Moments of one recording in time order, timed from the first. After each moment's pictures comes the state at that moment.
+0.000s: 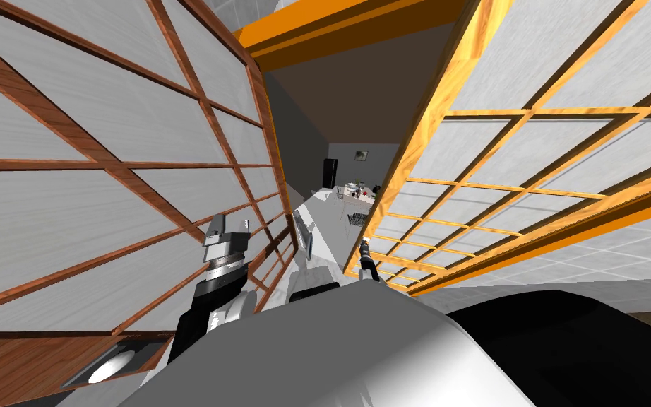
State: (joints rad) arm 0.01 -0.19 -0.16 -0.71 -0.44 -0.72 0.18
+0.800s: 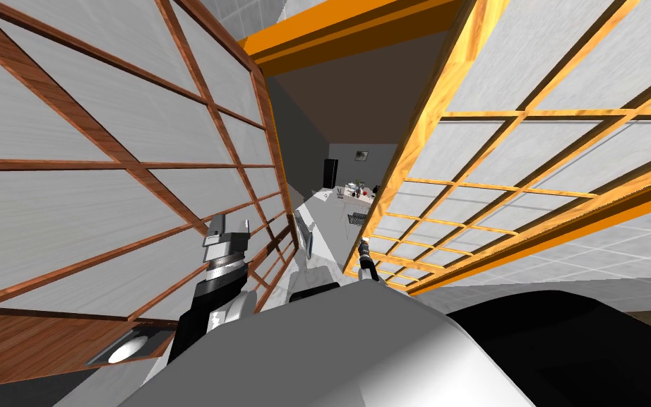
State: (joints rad) arm 0.01 -0.19 -0.15 -0.73 -0.43 -0.72 0.04
